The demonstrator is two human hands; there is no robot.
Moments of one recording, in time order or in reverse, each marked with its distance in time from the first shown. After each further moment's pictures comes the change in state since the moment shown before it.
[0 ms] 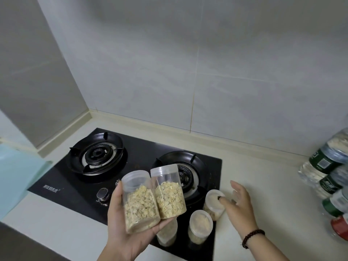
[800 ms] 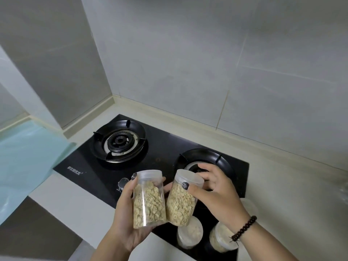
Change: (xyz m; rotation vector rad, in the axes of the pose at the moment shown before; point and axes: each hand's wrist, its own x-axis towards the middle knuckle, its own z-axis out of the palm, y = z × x) left_hand 0.026 0.050 -0.053 0.090 0.047 -0.042; right_hand -0.029 -0.113 0.094 -0.089 -0.457 -0.164
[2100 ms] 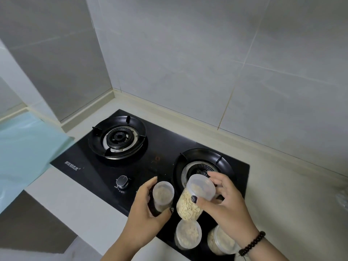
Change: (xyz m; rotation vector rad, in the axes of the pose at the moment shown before) left_hand 0.036 -0.034 -0.048 1.083 0.188 0.525; right_hand -0.003 0.028 -0.008 -0.037 0.057 0.018
